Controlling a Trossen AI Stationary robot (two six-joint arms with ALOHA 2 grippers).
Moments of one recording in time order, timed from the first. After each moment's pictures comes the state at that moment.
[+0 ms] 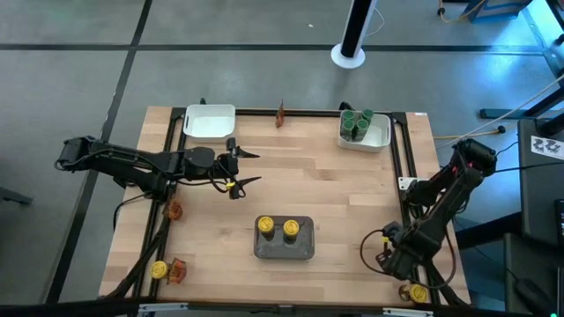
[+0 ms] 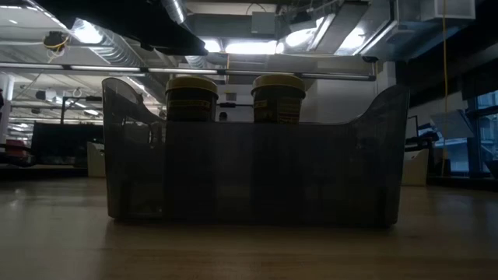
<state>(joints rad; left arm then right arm) -0.02 1.03 0.59 0.18 -0.26 0.26 0.99 1.42 0.89 -1.01 -0.30 2.07</state>
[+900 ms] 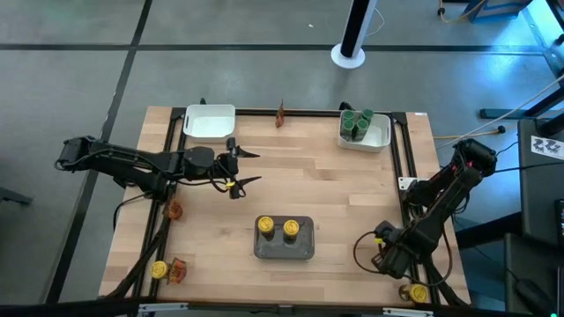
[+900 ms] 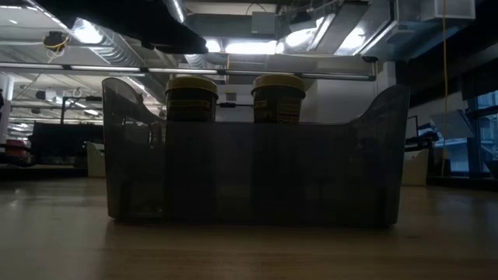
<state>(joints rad) -0.02 1.03 0.59 0.19 -0.26 0.26 0.93 1.42 0.92 -0.99 -0.16 1.83</state>
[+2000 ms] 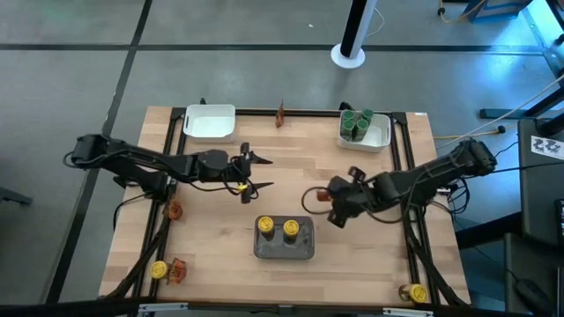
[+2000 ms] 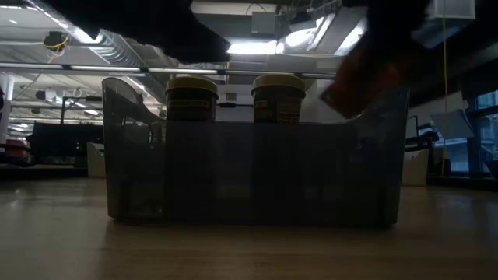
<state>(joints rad) -0.02 1.24 0.63 0.37 -0.18 0.16 0.35 1.43 1.18 -0.92 0.41 0.68</state>
